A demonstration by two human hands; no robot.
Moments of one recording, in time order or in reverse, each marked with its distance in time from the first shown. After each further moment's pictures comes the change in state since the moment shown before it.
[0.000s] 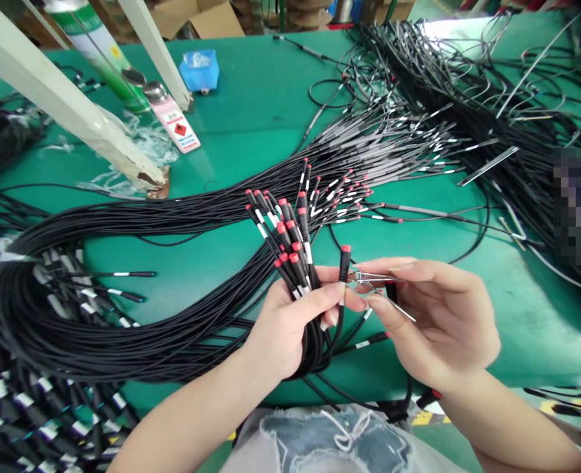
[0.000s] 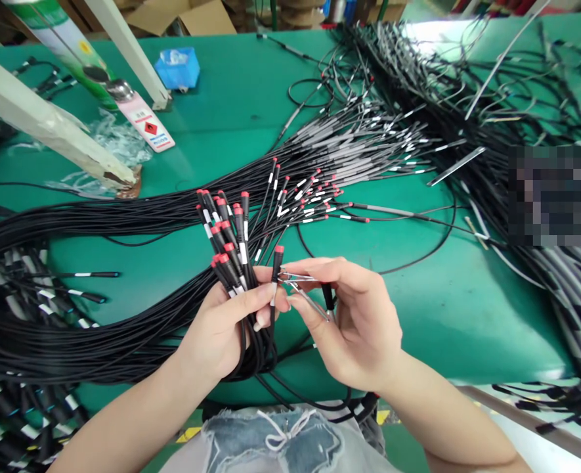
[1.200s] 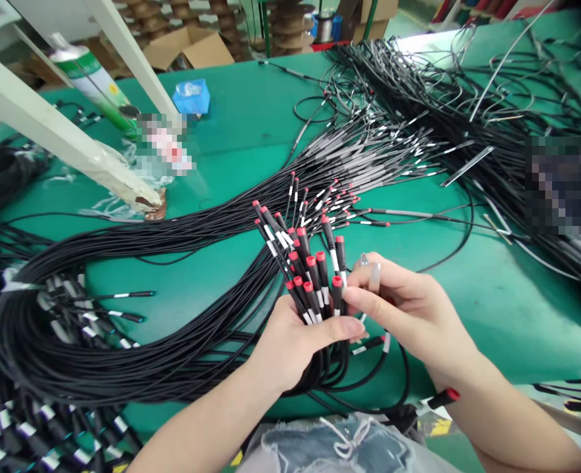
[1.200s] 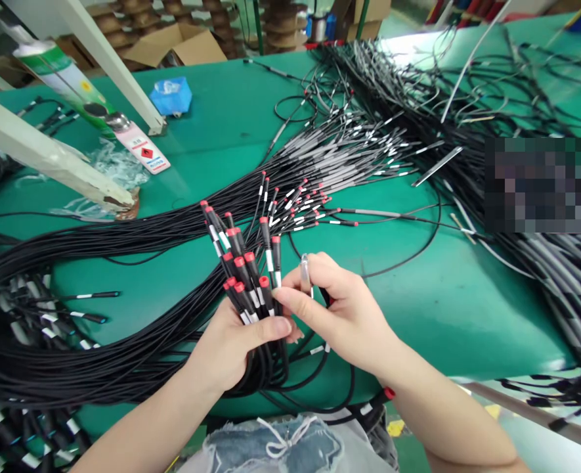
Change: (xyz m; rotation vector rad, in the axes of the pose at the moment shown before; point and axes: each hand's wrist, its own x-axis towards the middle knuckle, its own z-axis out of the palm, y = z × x) left_hand 0.000 -0.007 0.002 0.211 -0.004 -0.083; right_hand 0.019 -0.003 -0.016 -0.078 -0.235 0.329
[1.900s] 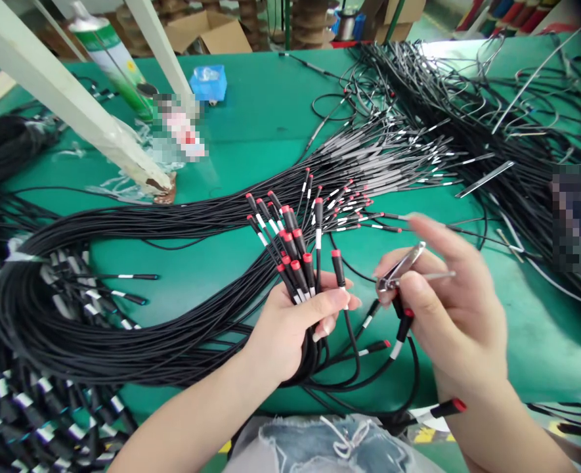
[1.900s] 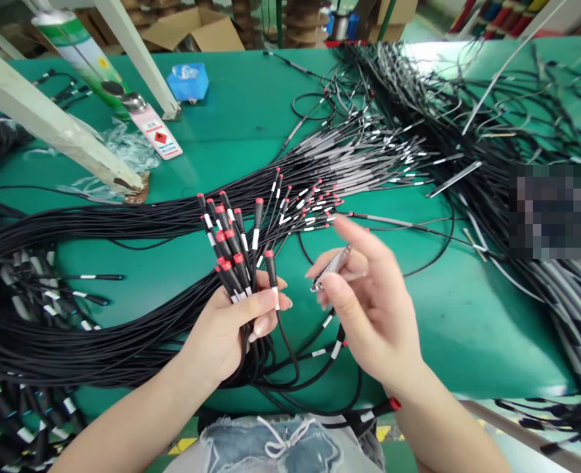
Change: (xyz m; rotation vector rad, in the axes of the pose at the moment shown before) left_hand 0.002 0.011 -0.001 -0.117 0.104 0.051; right_hand -0.006 0.002 0.003 0.101 0.236 -0.064
